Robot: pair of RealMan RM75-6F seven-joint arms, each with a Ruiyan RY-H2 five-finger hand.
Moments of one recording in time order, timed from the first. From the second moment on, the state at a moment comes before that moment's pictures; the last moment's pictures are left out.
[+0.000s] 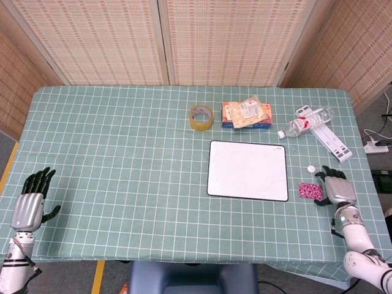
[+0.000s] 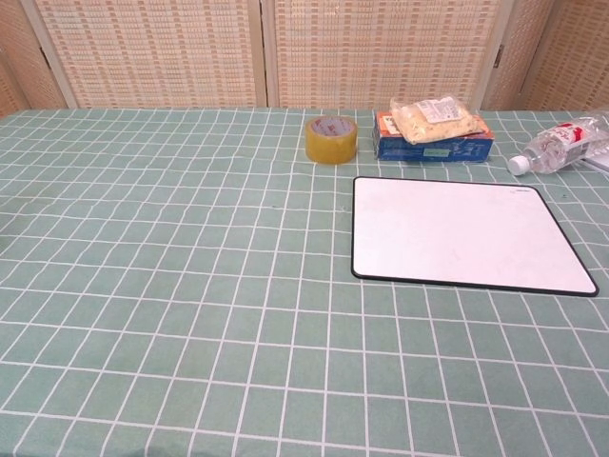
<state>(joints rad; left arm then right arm) -0.21 -1.44 -0.10 -1.13 1.44 1.41 -0.16 0.41 -1.37 0.14 -1.17 -0.97 0.75 -0.16</state>
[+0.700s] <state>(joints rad) -0.21 -1.42 -0.10 -1.13 1.43 1.39 -0.21 0.47 -1.40 0.13 -1.19 -0.85 0.77 -0.30</state>
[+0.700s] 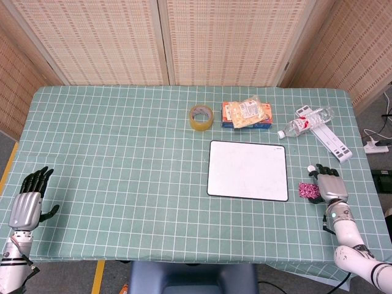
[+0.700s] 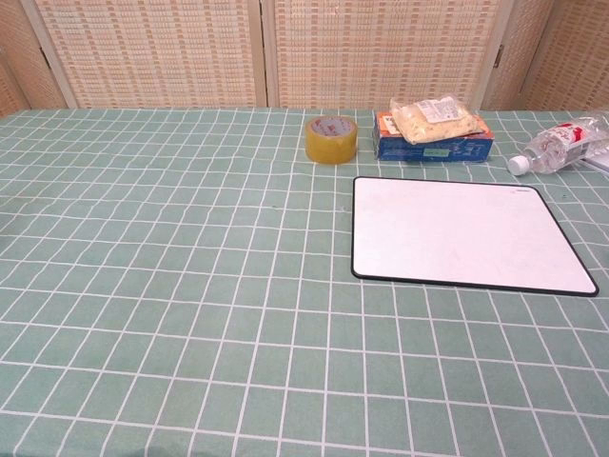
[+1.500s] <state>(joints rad) -0.21 -1.41 -0.10 -1.14 1.45 1.40 -0.25 0.49 -1.40 0.09 -1.27 -0.76 0.84 -0.42</state>
